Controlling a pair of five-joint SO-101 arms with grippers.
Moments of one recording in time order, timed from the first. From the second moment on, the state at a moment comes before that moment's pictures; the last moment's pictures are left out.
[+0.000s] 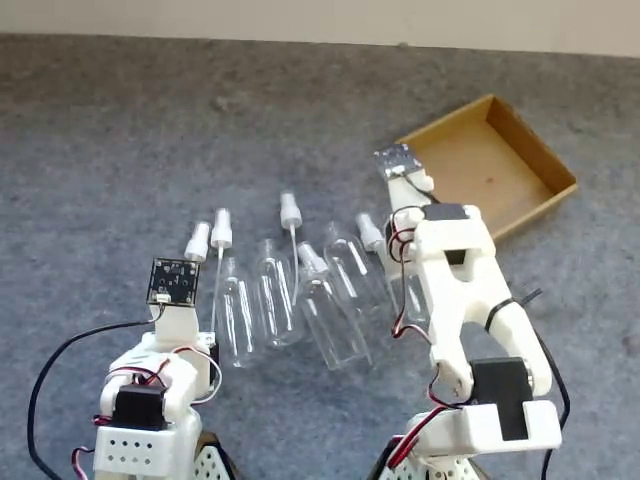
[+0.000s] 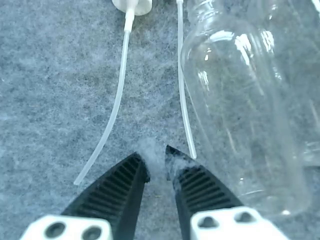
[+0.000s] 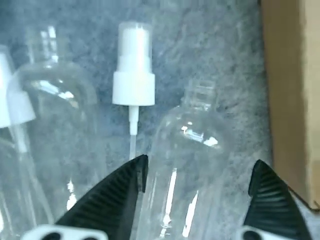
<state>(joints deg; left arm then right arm) -1.9 -103.7 95.9 75.5 6.6 -10.0 -2.5 30.8 53.1 18.9</state>
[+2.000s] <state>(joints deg) -1.9 -103.7 95.9 75.5 6.6 -9.4 -69.6 37.7 85.8 18.9</state>
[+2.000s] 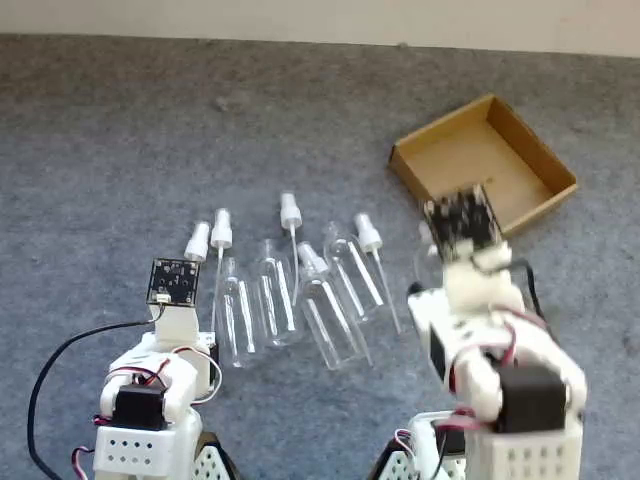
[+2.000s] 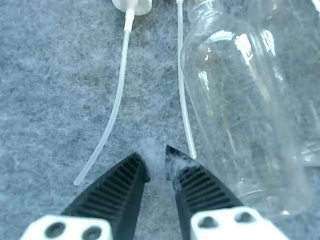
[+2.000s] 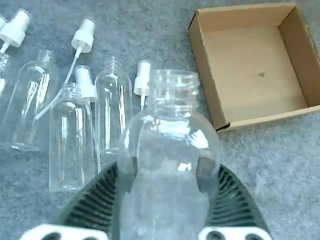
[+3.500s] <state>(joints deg) -1.9 -103.7 95.9 75.5 6.6 -9.4 -104.5 95.7 39.3 -0.2</state>
